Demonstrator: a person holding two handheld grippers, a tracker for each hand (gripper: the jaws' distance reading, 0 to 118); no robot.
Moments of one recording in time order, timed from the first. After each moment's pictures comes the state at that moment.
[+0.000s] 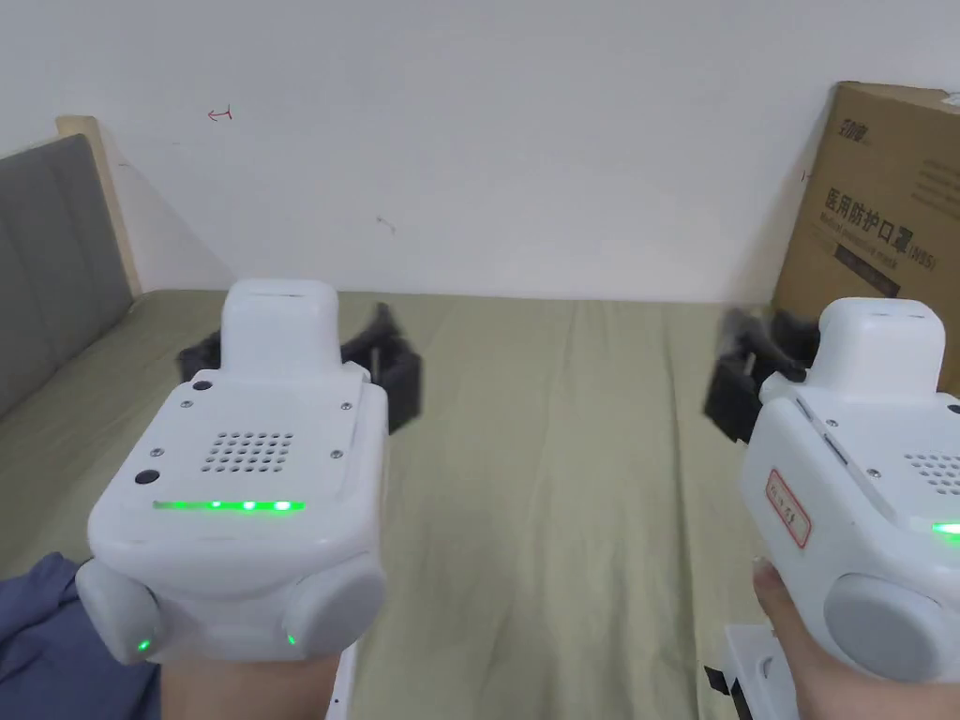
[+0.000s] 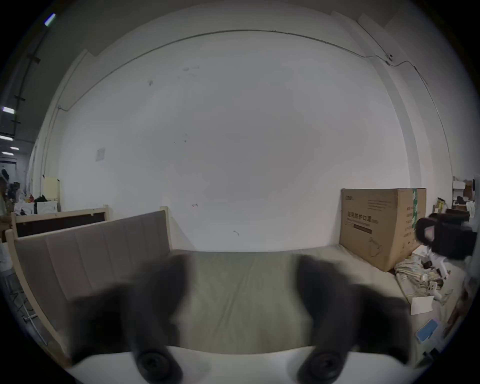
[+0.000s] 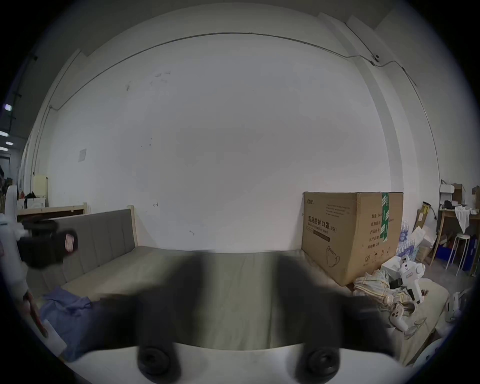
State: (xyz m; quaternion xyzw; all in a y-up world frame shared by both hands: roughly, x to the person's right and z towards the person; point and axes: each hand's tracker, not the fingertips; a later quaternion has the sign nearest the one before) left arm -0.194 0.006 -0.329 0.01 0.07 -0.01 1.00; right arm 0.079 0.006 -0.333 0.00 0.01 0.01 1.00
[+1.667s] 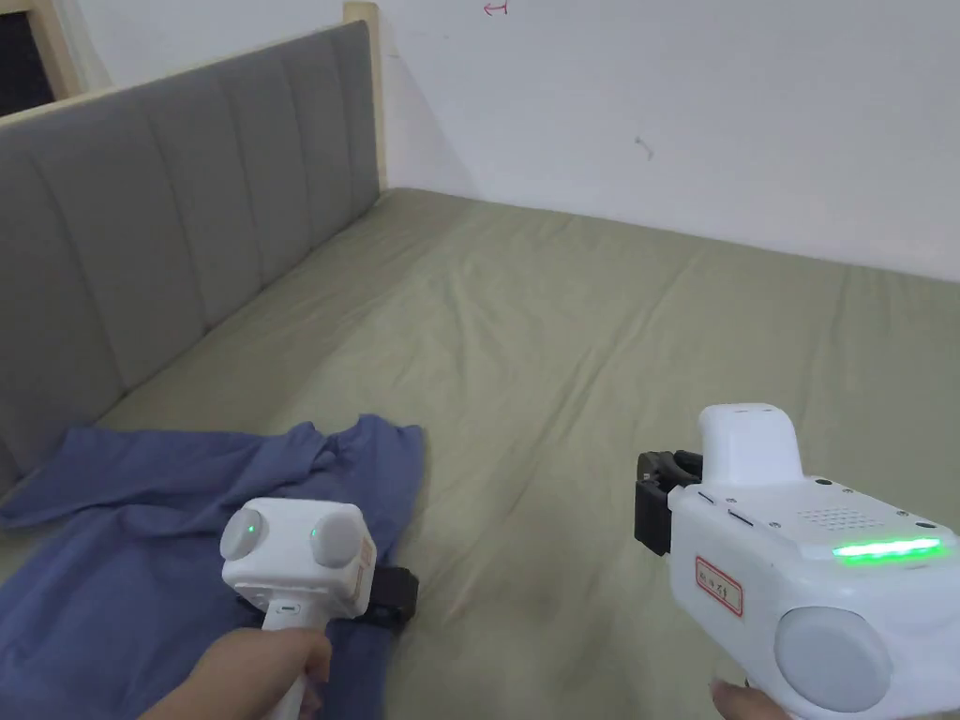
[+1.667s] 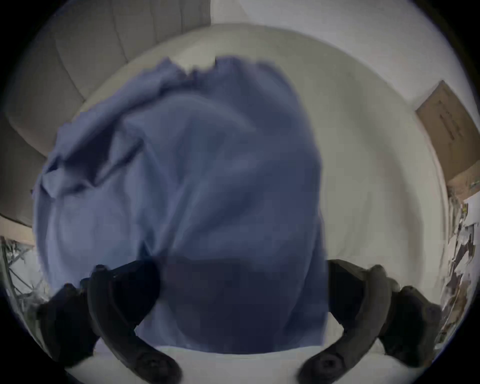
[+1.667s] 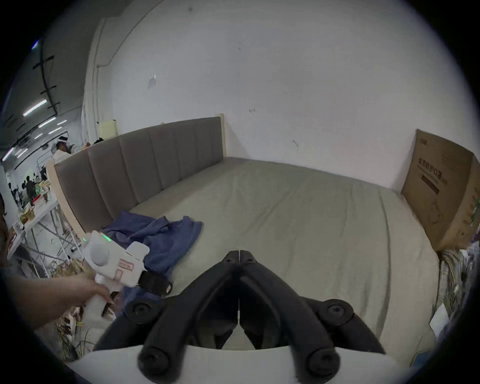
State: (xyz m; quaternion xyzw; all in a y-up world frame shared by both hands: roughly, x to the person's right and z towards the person) left arm -0.449 -0.311 -0.439 -0.58 0.11 0.09 0.80; right arm -0.108 -0.101 -0.399 -0.26 0.26 0.06 0.93
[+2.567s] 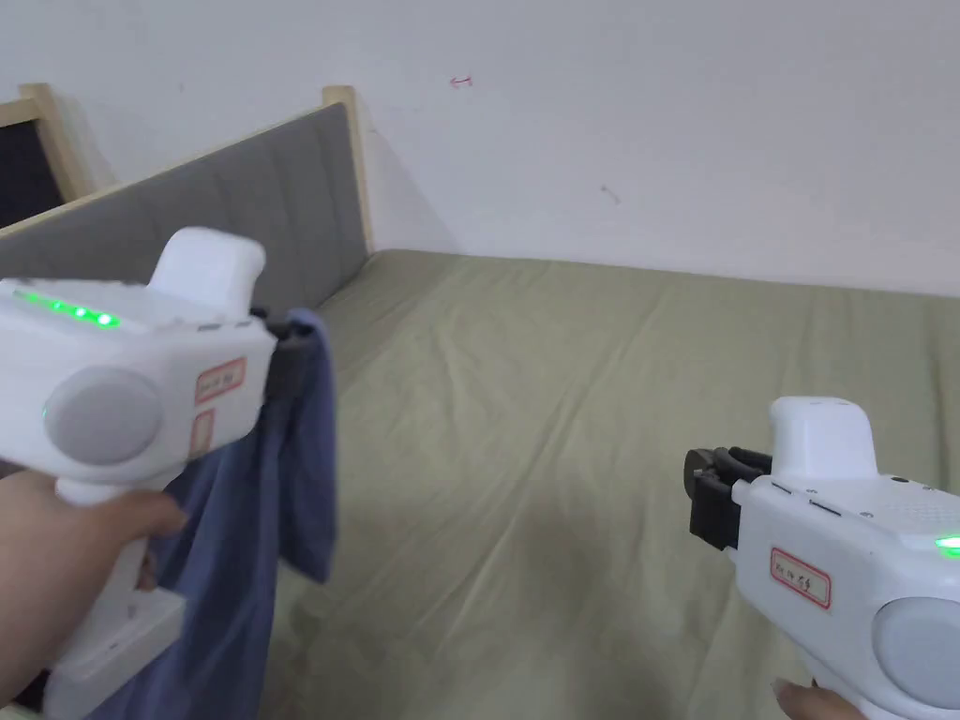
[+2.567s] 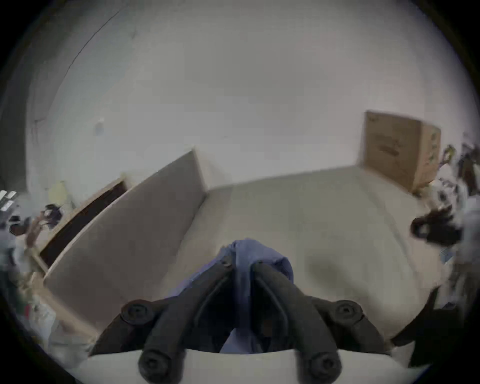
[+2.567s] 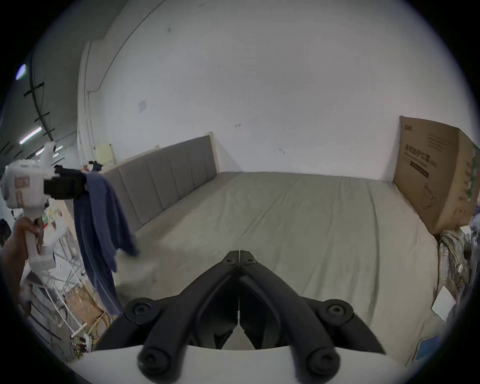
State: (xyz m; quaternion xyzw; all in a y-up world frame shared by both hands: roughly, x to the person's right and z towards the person) left arm -0.378 0.049 -0.323 -0.21 0.03 -0.07 0.98; right arm -0.034 -0.050 -0.368 -0.22 0.24 -0.02 0.95
